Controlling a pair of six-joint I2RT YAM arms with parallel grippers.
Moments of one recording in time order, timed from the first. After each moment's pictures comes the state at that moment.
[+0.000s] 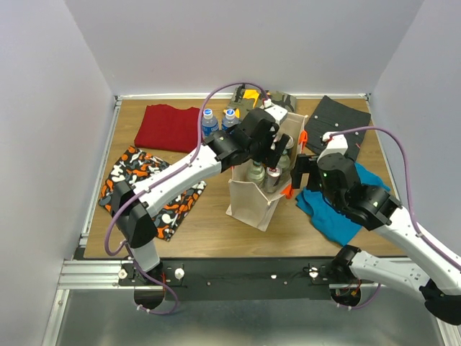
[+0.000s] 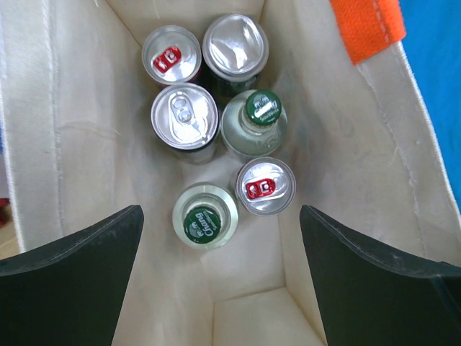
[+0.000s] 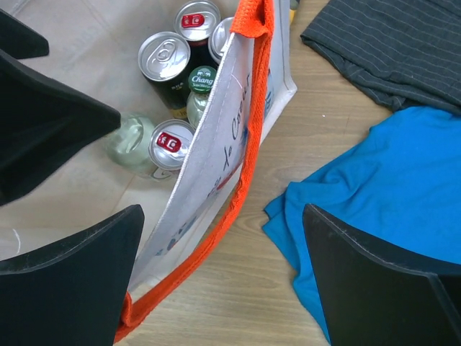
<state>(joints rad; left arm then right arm) -0.89 1.71 1.71 -0.64 -0.15 -0.20 0.79 0.86 1.01 -0.70 0.54 0.43</state>
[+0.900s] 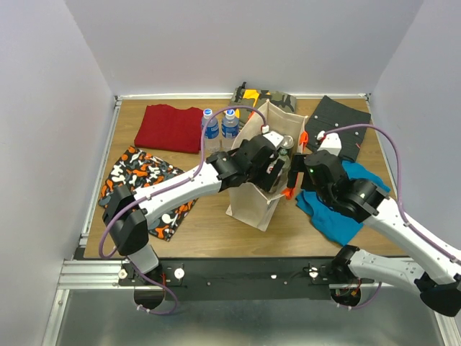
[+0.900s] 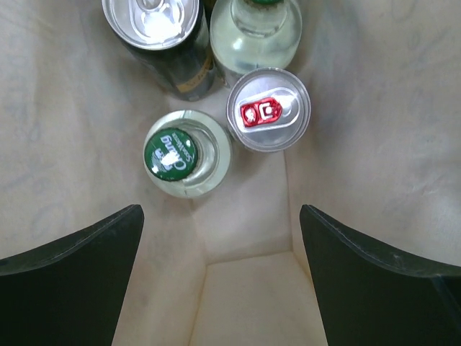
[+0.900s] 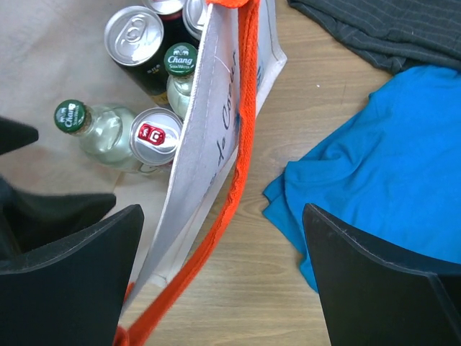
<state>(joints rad) -0.97 1.64 1.45 -0.58 -0.22 -0.27 0.79 0.94 1.03 -0.76 0.57 0.55</state>
